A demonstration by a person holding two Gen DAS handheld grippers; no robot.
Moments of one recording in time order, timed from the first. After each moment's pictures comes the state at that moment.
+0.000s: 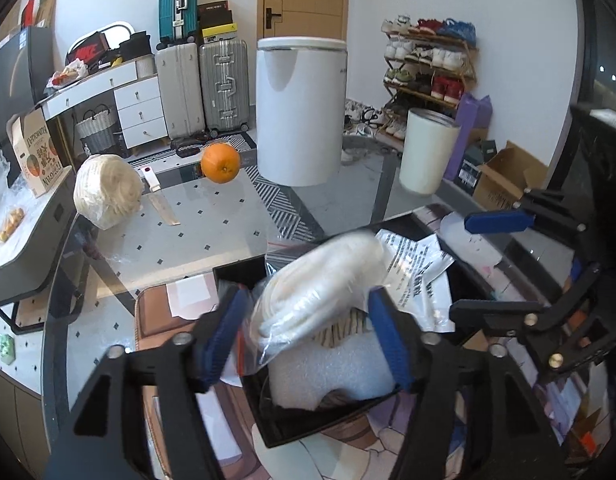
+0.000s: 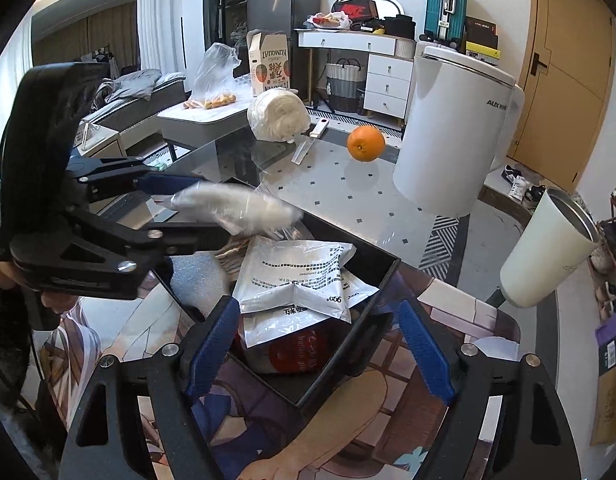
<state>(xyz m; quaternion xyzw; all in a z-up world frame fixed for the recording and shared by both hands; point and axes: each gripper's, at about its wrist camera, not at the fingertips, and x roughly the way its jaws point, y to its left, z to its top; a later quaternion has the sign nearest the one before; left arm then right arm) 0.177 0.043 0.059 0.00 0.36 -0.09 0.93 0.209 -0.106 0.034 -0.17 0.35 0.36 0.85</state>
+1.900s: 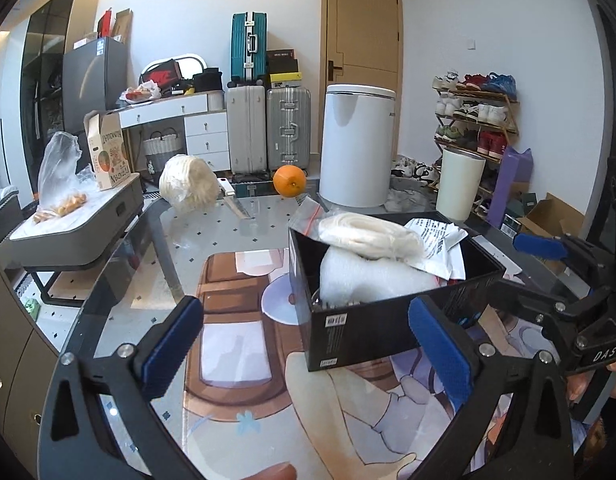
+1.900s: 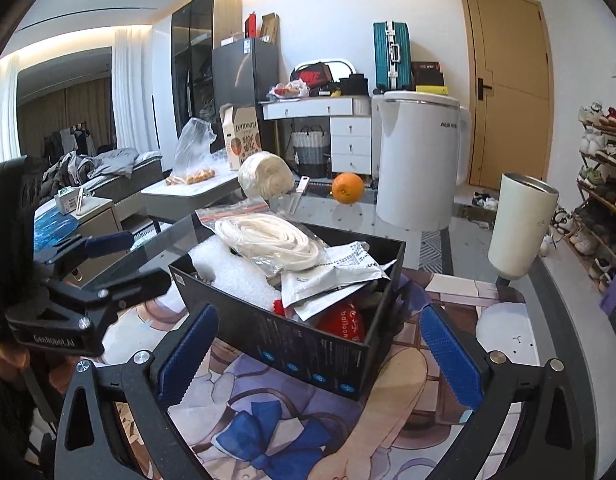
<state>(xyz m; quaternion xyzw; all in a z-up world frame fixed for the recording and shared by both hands) 0.086 0.058 0.032 -0.02 0.25 0.02 0.97 0.134 -0.130 0.017 -0.06 0.24 0.32 0.91</state>
